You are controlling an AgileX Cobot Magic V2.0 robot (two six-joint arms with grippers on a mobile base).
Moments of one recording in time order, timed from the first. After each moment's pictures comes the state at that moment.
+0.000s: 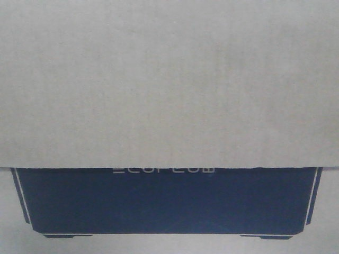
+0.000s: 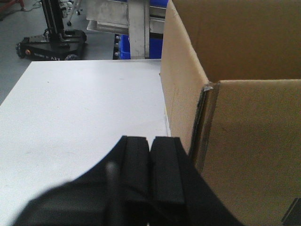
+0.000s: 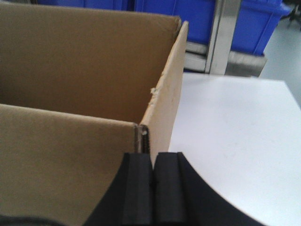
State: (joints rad) left arm -0.18 -0.01 -0.44 0.06 0.72 -0.04; right arm 0.01 0.02 -0.43 0.23 0.66 -0.16
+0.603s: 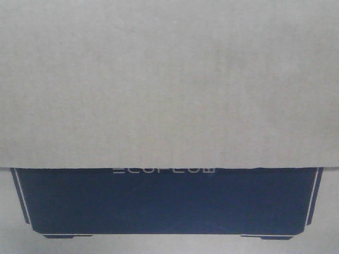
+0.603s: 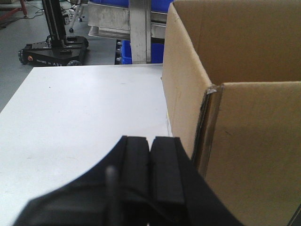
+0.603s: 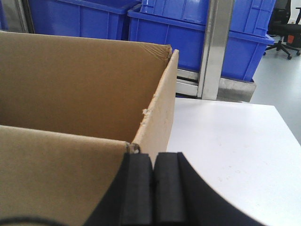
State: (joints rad) left arm -0.18 -0.01 -0.43 0.07 0.69 -0.04; right arm 0.01 -0.01 -0.40 0.22 0.58 -0.17
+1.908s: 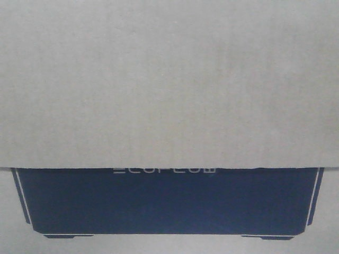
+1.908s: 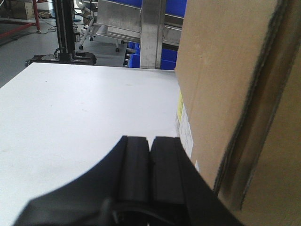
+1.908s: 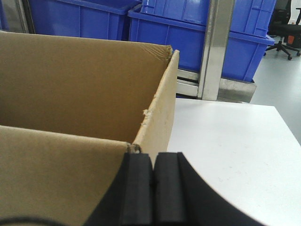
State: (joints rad) left arm -0.09 -0.01 0.03 -0.06 0.12 0.02; right arm 0.01 -0.01 -0.40 0.22 0.58 -0.17
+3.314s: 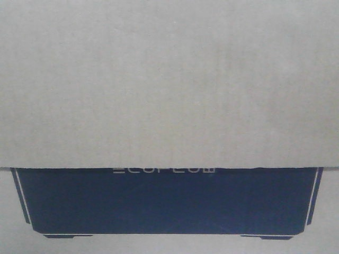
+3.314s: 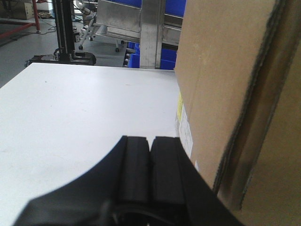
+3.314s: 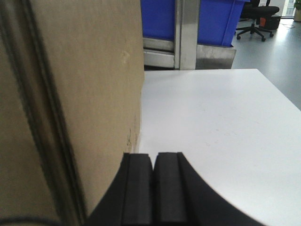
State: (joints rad) left arm -0.09 -0.01 0.03 -0.06 0.12 0.02; right arm 0.01 -0.01 0.03 0.12 0.14 -0.02
